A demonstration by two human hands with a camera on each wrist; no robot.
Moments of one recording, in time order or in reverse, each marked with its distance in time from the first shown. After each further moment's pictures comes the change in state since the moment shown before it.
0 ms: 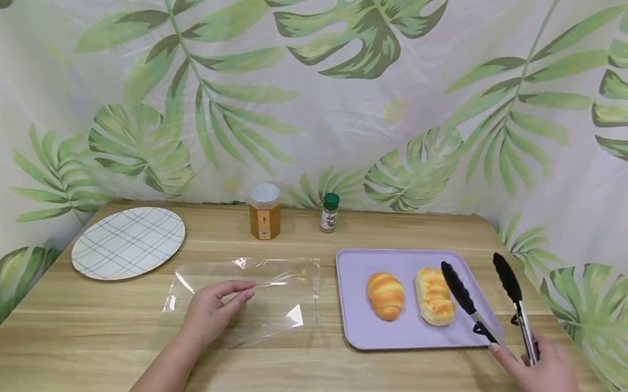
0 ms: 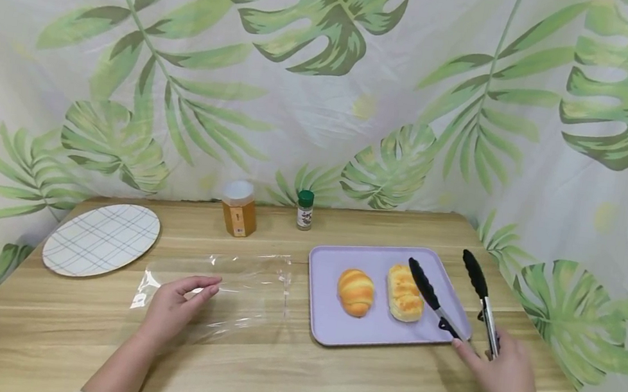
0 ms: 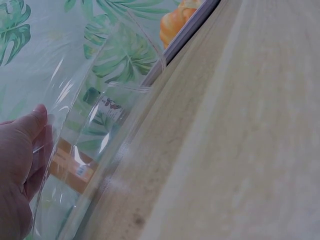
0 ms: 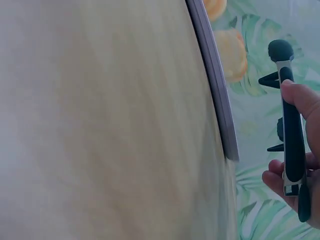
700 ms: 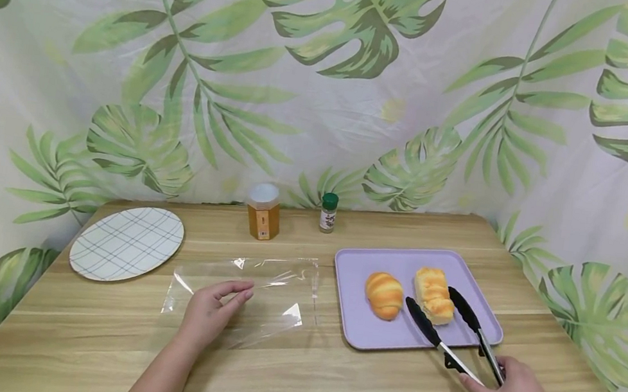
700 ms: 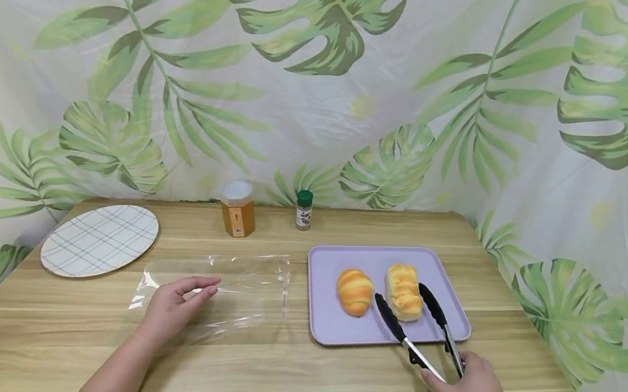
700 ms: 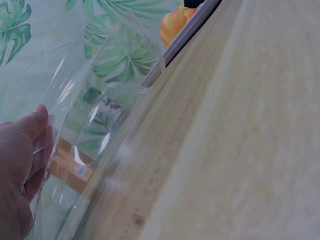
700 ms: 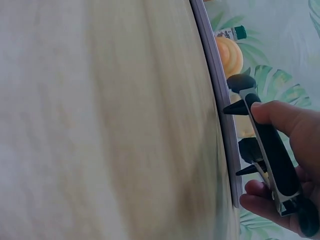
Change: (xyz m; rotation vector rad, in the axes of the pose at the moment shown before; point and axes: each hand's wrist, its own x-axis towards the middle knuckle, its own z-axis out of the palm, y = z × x) left_hand -0.001 -0.001 0.000 0.002 0.007 0.006; right_hand -0.031 -0.030 0.014 -0.084 -0.240 0.010
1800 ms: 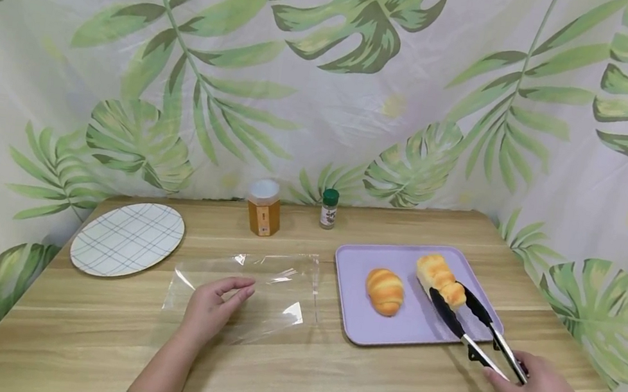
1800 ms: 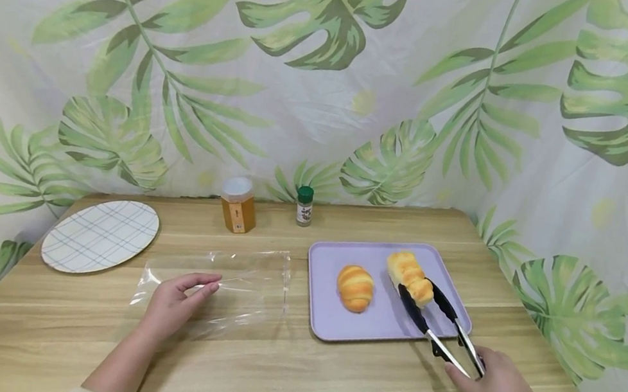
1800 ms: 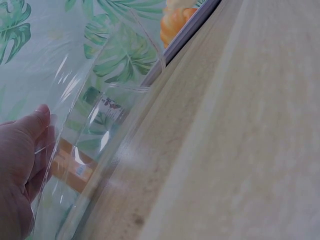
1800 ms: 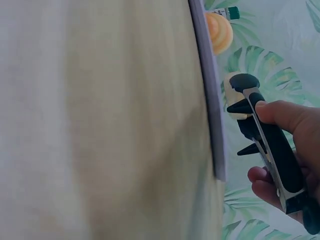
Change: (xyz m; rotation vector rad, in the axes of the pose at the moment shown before) left_hand 0.001 -0.002 0.001 0.009 -0.022 -0.002; right_hand -0.006 0.014 -0.021 -0.043 0.111 -0.052
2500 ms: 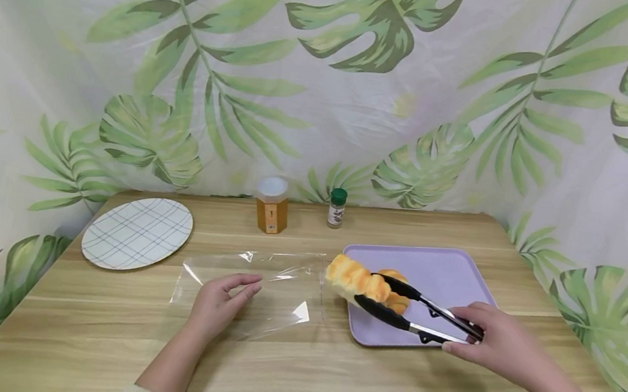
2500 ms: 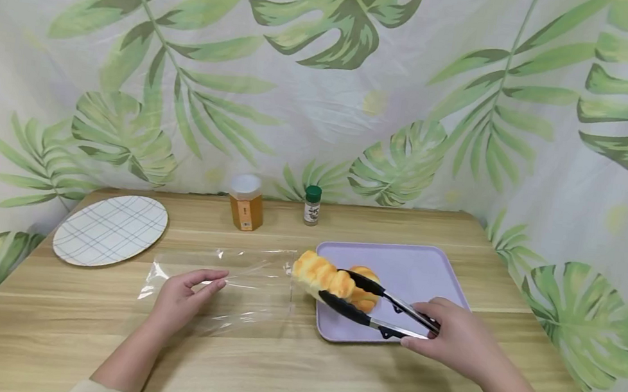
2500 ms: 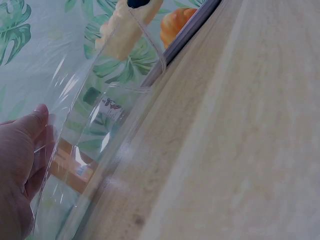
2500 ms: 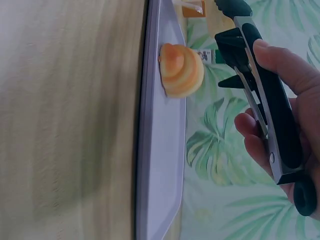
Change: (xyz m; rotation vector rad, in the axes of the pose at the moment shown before) left_hand -0.001 0.001 -0.002 -0.017 0.026 0.025; right_hand 0.052 -0.067 -0.017 0.046 -0.071 -0.562
